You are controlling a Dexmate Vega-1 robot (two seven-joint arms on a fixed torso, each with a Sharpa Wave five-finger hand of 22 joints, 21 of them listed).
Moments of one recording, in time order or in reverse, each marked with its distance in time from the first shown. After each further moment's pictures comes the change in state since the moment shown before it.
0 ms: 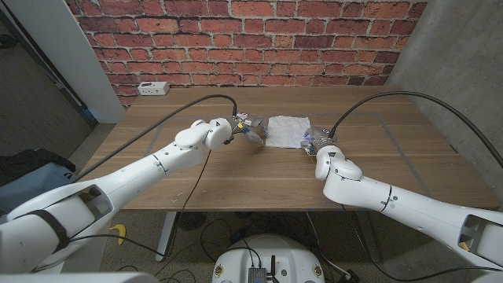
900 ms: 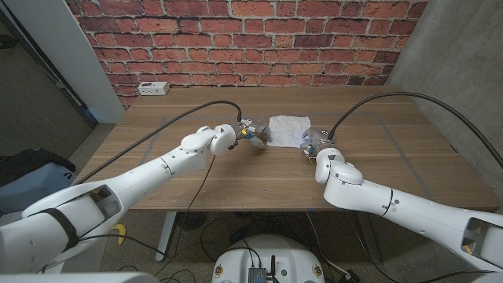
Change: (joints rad) left arm -0.009 -0.045 0.035 0.103 -0.003 -0.055 0.069; left_hand 0.078 0.051 -0.015 0.009 -0.008 0.087 0.011 -0.023 -0.001 0.087 -0.005 0.001 -0.005 0.068 -0.033 0.007 0.000 0.059 -0.009 0.012 0.000; right arm -0.017 -0.010 -0.004 -0.019 -0.022 0.011 -0.003; right_hand 0.067 -0.011 -0.009 0.009 0.008 0.012 -0.008 -0.007 0.000 0.005 -0.013 0.000 0.003 0.004 -0.004 0.000 0.000 0.005 -0.005 0.000 0.000
